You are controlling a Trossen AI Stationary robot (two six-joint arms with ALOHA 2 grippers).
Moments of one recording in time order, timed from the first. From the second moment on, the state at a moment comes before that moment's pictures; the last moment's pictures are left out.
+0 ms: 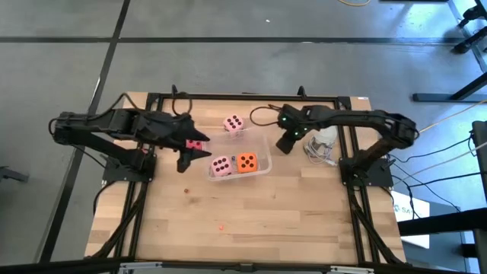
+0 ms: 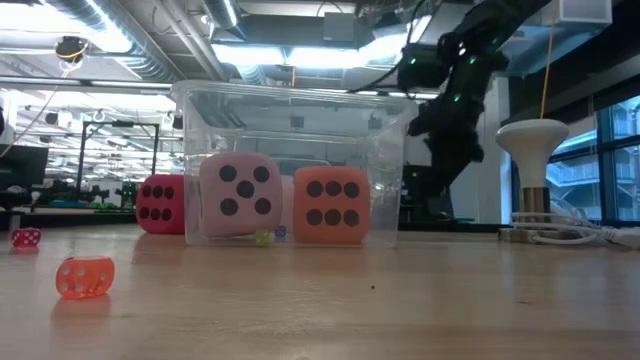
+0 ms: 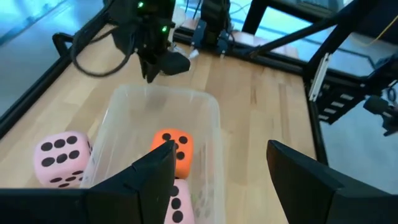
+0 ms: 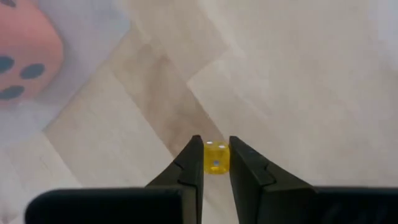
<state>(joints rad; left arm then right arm) -0.07 1.03 1.35 -0.79 -0.14 -0.33 -0.36 1.54 1.00 -0.73 -0.04 0.27</state>
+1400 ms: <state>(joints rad) -0.07 0.95 1.35 -0.96 -0.23 -0.34 -0.04 1.41 1.22 -0.34 -0.01 0.58</state>
